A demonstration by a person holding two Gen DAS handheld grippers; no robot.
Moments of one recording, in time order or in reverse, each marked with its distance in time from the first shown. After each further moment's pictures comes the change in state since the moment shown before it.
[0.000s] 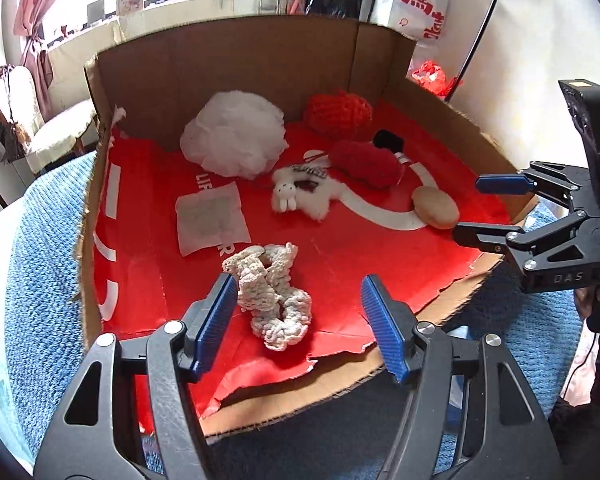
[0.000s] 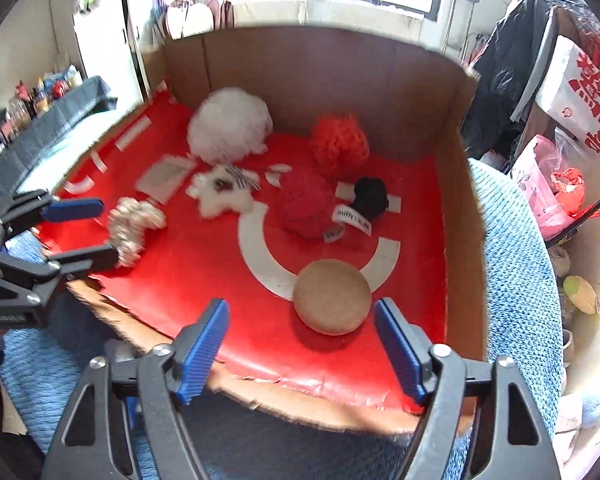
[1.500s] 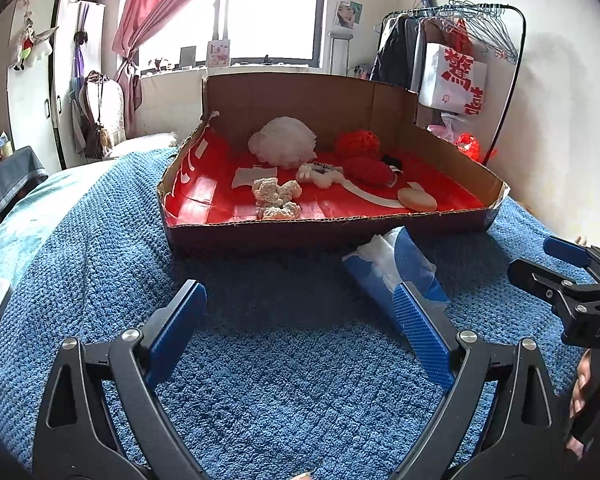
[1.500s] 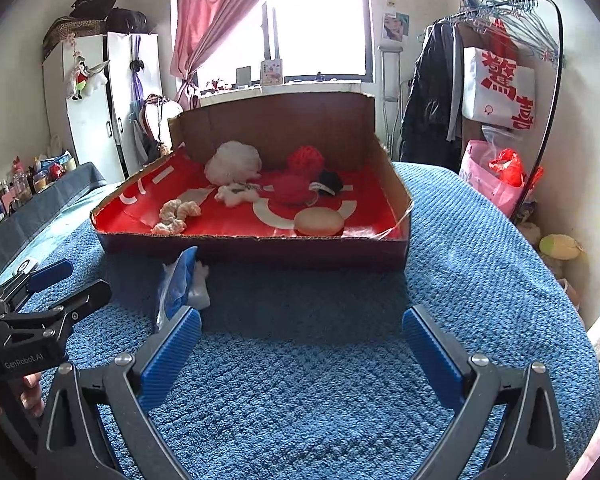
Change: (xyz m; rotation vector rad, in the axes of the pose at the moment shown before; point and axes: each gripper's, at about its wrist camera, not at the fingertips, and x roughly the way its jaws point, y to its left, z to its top) left arm -0.072 -0.064 -0.134 -0.170 -0.335 0.226; right arm -0.070 0.028 -0.139 0.176 -0.340 -0.066
